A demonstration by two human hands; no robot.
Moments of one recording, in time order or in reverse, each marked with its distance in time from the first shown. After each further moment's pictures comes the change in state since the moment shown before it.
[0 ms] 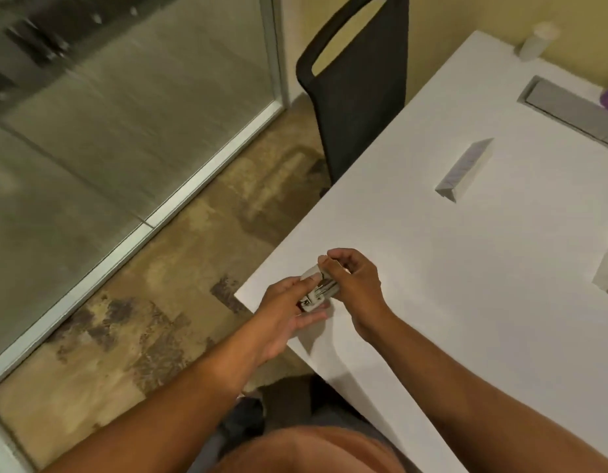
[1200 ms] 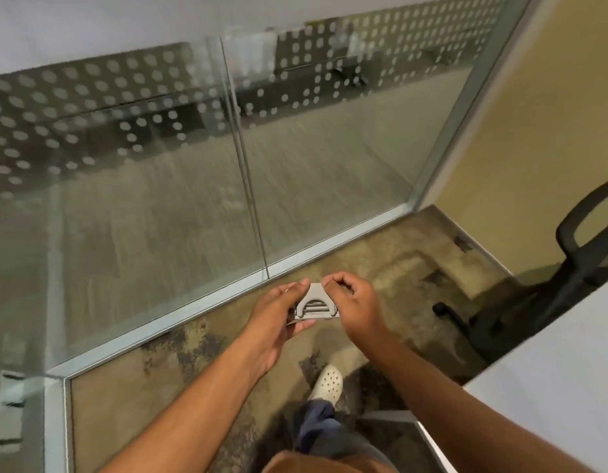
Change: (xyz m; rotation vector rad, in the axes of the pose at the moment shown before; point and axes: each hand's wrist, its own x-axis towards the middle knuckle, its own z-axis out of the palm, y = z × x) left_hand -0.099 0.217 -0.373 -0.240 0.268 0.390; right_hand -0.005 -0.062 0.456 -0.363 -0.423 -0.450
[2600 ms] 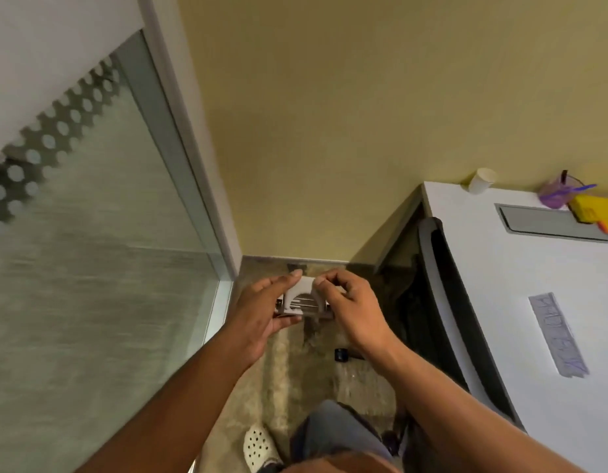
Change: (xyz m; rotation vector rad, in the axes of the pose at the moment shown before) left_hand 0.489 0.203 0.572 0.626 -0.757 -0.224; right_hand 0.452 -0.026 -0.419 0.040 0.894 0.275
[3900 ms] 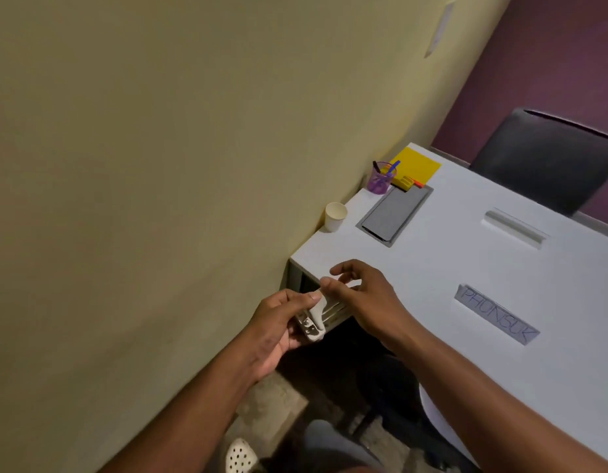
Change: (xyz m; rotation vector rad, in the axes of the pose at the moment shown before) left_hand 0.430 0.212 0.314 0.517 -0.938 -0.322; right_hand 0.371 -0.044 -0.226 -0.038 0.836 0.415
